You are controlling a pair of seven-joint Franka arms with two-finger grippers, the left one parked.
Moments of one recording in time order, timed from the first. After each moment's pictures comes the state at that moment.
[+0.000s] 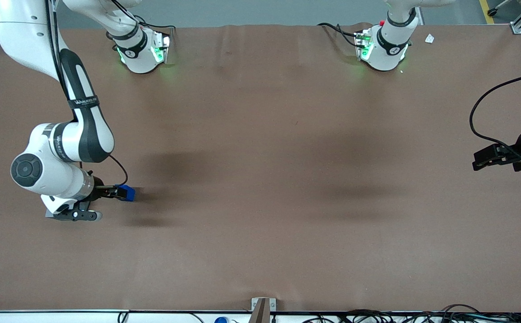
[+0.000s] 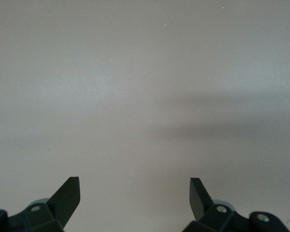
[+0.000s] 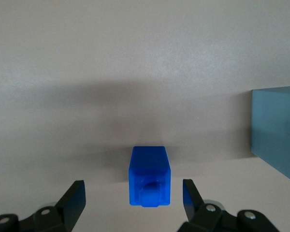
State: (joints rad) arm 0.14 0.50 -0.12 -1.74 0.08 2.17 0.06
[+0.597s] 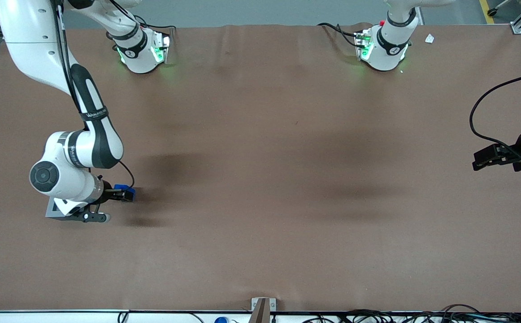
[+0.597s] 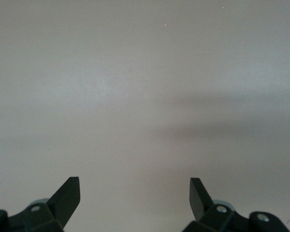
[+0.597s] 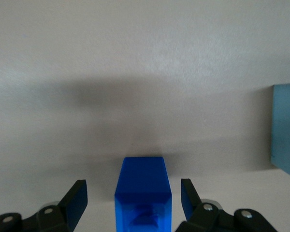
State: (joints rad) arm 0.14 0.56 -0.12 -1.81 0.08 2.29 0.06
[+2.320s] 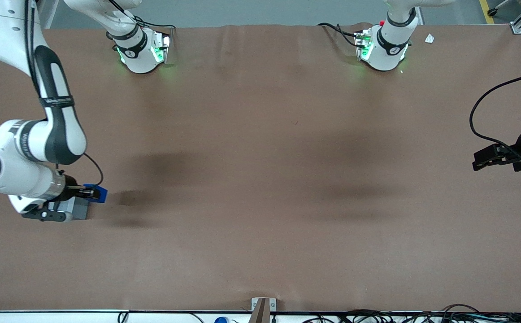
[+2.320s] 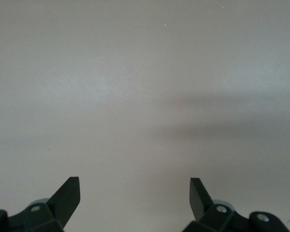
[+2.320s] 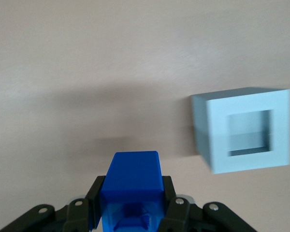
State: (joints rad) arm 0.03 0.47 -0.13 -1.70 0.08 2.11 -0.02
